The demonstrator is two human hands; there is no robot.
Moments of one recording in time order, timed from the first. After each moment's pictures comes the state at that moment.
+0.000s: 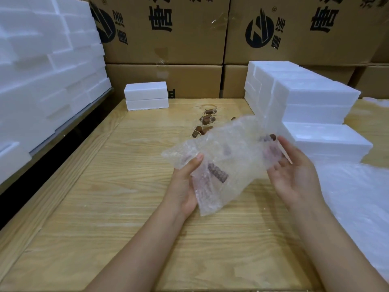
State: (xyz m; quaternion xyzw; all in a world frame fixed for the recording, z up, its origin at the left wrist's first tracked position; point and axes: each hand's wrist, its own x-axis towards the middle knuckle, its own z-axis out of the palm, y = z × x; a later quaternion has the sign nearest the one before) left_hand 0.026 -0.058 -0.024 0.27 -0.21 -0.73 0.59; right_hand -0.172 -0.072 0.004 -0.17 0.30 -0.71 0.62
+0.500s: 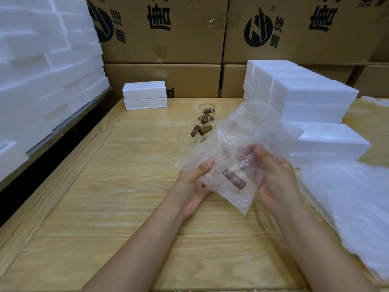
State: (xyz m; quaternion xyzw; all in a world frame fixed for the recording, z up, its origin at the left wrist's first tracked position) left_hand 0.022 -0.054 -0.020 0.29 -0.32 -0.72 0.55; right_hand -0.140 -0.063 -0.001 -0.29 0.35 -0.68 0.57
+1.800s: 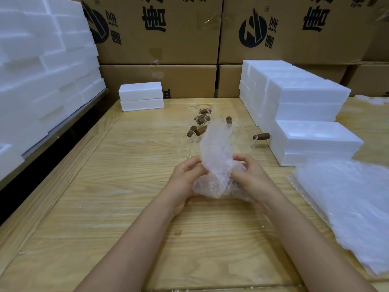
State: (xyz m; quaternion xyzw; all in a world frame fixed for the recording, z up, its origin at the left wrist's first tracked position) left_hand 0.030 -0.058 -0.017 0.42 -0.45 -0.62 0.49; right_hand -0.138 -0.067 -0.015 -0.51 0.53 -0.44 0.52
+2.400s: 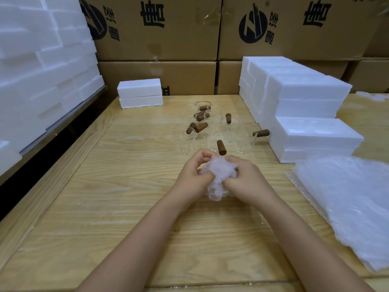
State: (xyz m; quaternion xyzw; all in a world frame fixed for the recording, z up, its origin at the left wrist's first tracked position) left_hand 0.014 -0.058 -0.024 0.43 -0.56 -0.51 0.49; right_hand -0.128 -0.058 -0.008 -0.68 0.56 -0.34 0.32
